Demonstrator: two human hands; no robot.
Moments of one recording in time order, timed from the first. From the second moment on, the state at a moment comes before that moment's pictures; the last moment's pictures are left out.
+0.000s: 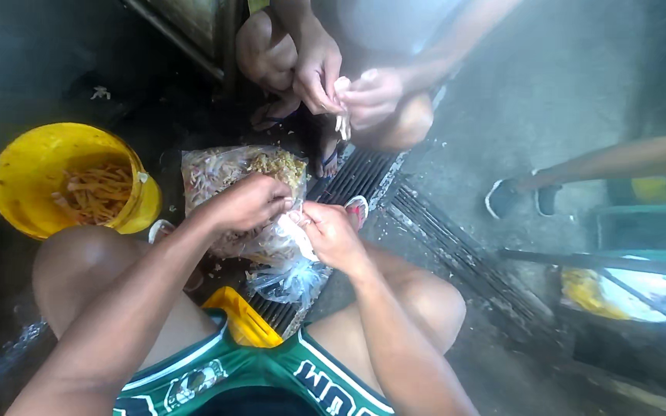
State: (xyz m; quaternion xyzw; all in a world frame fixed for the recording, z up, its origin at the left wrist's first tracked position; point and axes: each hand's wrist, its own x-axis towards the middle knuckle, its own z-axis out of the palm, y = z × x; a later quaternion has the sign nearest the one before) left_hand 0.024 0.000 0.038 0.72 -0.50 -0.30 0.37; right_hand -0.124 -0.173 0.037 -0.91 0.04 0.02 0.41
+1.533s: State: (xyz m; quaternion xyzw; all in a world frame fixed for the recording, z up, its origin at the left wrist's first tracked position) left_hand 0.015 0.035 0.075 0.76 -0.22 -0.25 0.56; right_hand -0.133 -0.141 0.014 -0.92 0.04 -0.11 0.36
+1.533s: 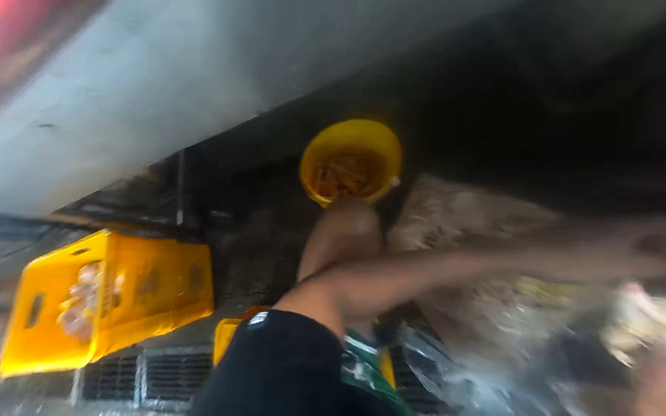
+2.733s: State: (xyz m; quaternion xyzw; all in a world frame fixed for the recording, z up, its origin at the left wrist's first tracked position) left_hand 0.052 0.012 0.017 0.68 -0.14 -0.17 0.70; right_hand -0.129 -0.127 0.027 -0.64 0.20 0.09 0.74
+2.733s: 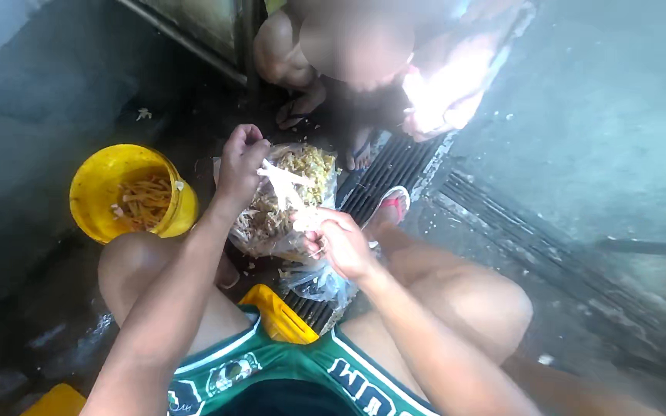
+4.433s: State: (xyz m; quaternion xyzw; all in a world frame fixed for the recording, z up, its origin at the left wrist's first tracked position) left_hand 0.018 -0.019 0.043 0.68 0.06 -0.24 0.69; right_hand -0.111 -0.116 0.027 -0.70 0.10 -0.04 0.70
